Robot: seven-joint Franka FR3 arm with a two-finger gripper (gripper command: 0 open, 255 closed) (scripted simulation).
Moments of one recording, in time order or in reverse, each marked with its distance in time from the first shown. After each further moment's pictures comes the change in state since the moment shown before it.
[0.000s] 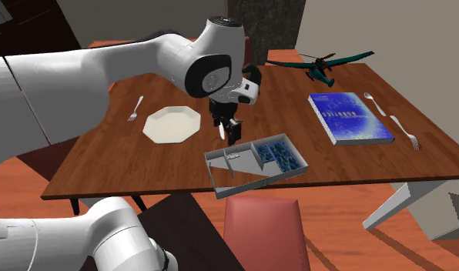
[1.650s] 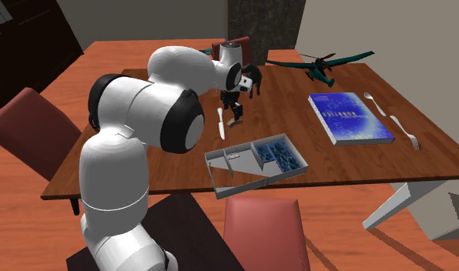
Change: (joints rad) arm 0.133 0.898 0.211 0.562 -0.271 0.359 0.412
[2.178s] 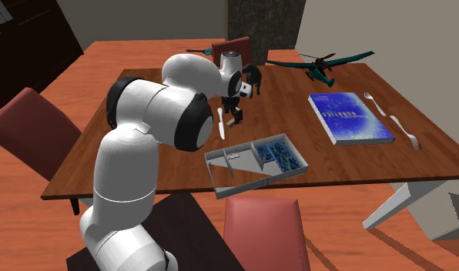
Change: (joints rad) arm 0.031 0.105 -0.015 0.043 -0.045 0.058 0.034
